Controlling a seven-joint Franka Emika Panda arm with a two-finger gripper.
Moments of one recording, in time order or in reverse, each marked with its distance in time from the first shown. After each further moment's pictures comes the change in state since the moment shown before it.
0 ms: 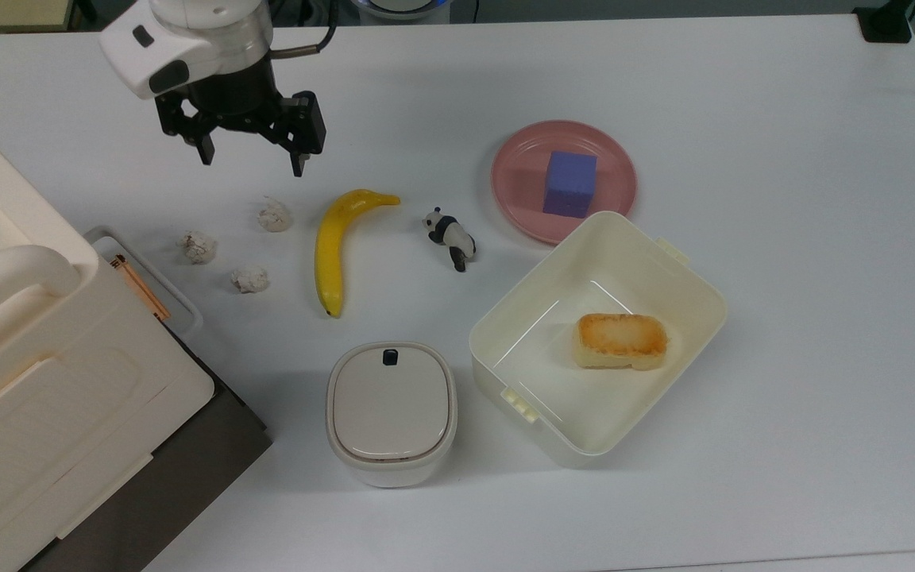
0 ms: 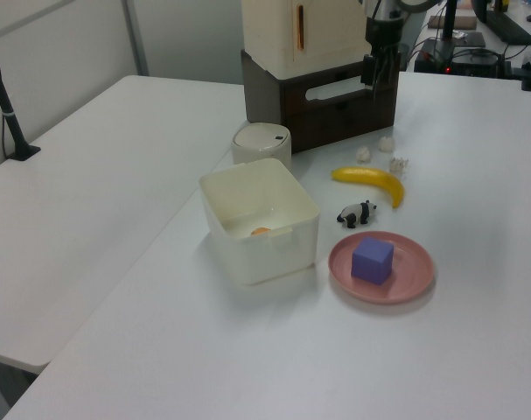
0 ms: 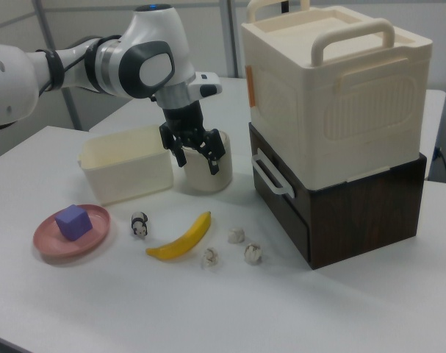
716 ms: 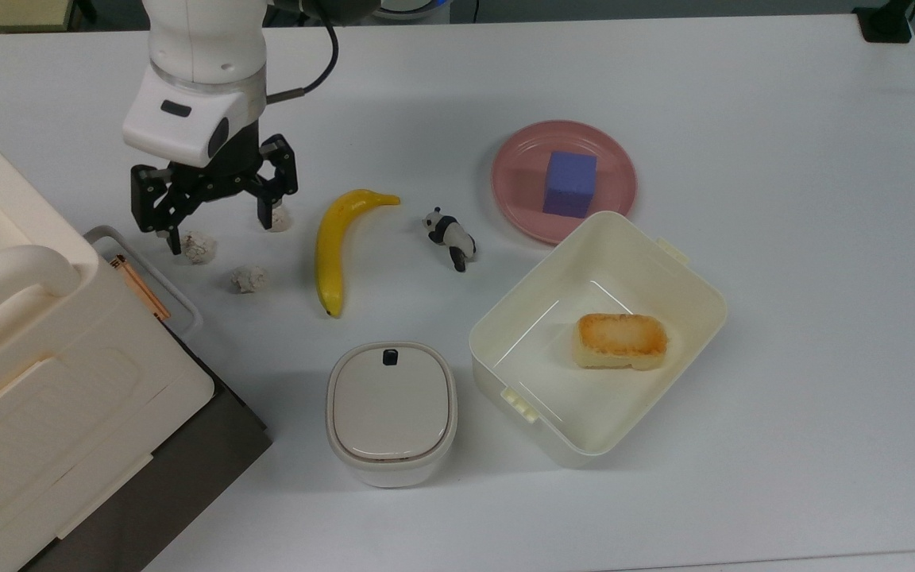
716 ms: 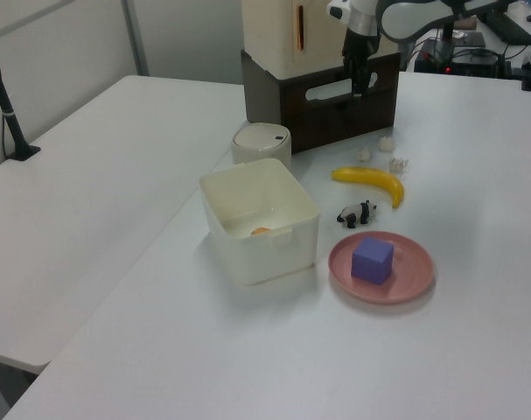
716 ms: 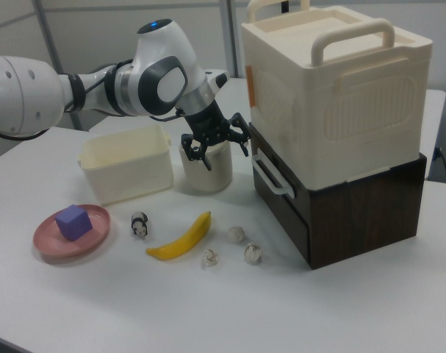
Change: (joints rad) arm -0.001 0.108 0.001 0.032 -0.128 0.279 -0.565
